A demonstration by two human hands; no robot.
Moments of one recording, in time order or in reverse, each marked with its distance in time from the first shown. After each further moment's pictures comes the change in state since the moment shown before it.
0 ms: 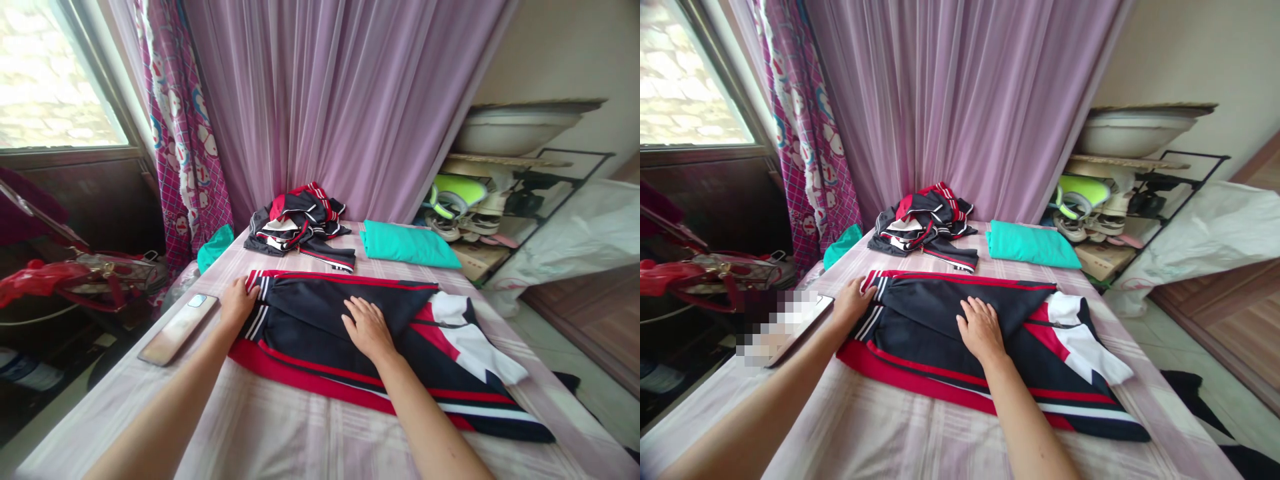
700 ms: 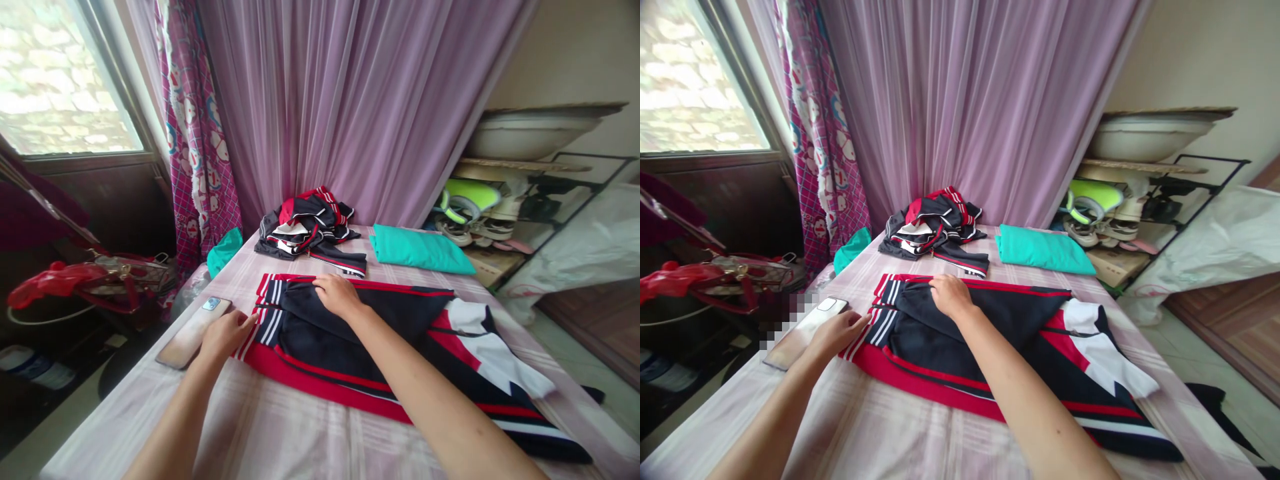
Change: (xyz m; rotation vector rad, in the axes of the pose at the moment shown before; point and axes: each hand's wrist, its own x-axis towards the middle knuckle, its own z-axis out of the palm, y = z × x) left_hand -0.053 -0.040 -0.040 0.014 -0.344 -0.129; right_hand 0.093 -0.082 -0.032 0.107 -0.047 -0.287
